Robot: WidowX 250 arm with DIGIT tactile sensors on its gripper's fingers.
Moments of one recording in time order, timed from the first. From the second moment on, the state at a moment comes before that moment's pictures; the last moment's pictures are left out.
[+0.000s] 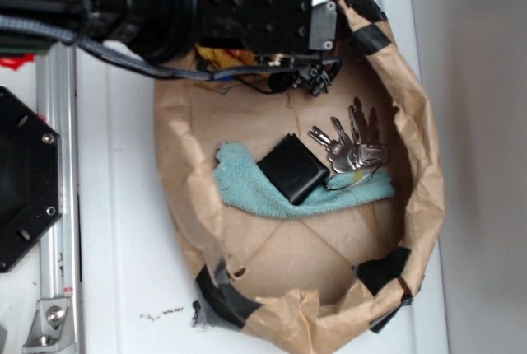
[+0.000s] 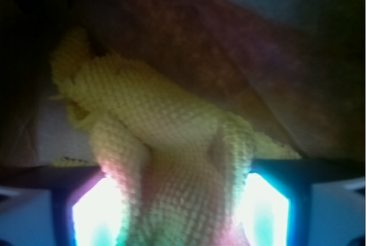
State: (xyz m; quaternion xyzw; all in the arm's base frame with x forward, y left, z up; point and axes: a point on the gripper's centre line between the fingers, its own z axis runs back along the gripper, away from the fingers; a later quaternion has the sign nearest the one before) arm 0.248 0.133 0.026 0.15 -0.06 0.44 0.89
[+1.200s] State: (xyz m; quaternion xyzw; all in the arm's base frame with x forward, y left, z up) arm 0.243 0.105 0.071 0.02 -0.07 0.28 0.96
